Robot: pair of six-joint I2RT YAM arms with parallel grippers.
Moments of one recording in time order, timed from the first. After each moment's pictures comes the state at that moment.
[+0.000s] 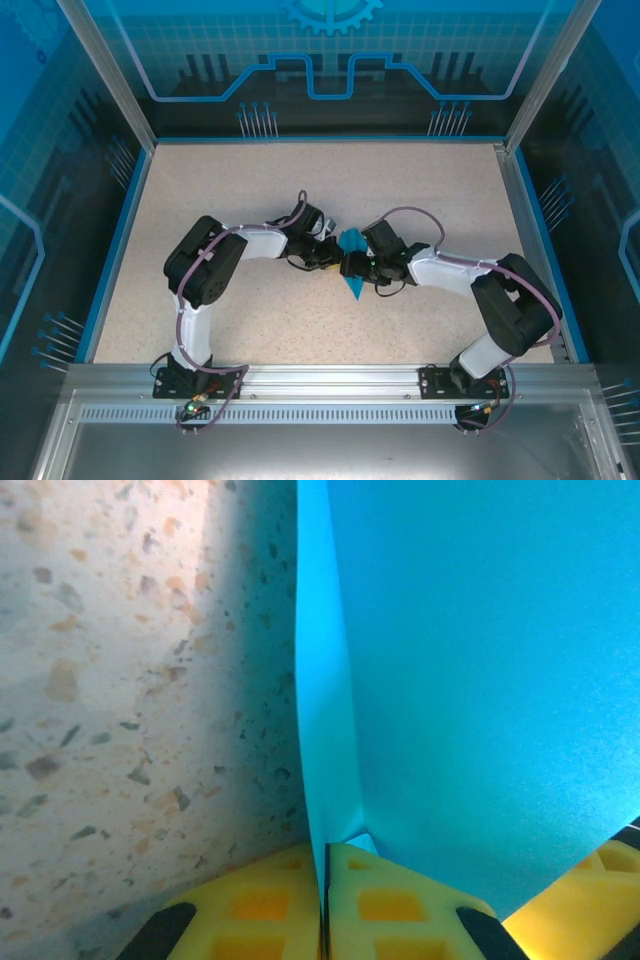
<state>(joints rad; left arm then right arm) -0.54 2.02 1.12 -0.09 0.61 -0.77 0.62 1.58 0.79 -0.24 -0.15 0.79</state>
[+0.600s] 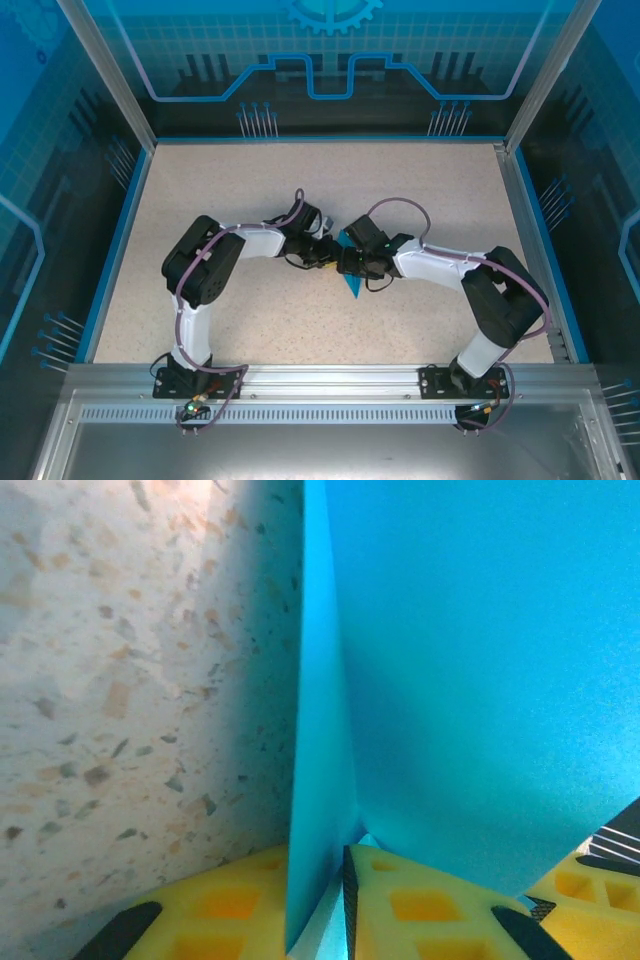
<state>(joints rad) -0.52 2.01 1.12 -0.09 0.60 -0.77 0.69 1.66 0.94 -0.38 0.02 0.80</state>
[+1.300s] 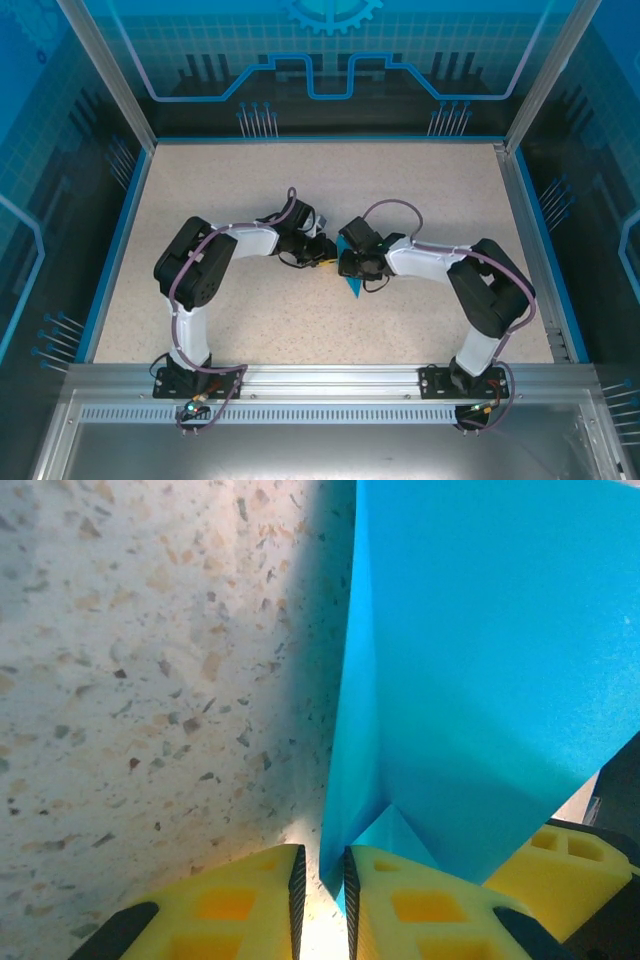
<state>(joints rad) -0.49 1.97 1.09 -0.14 0.60 -0.77 0.69 1.74 0.97 -0.39 0.04 0.80</state>
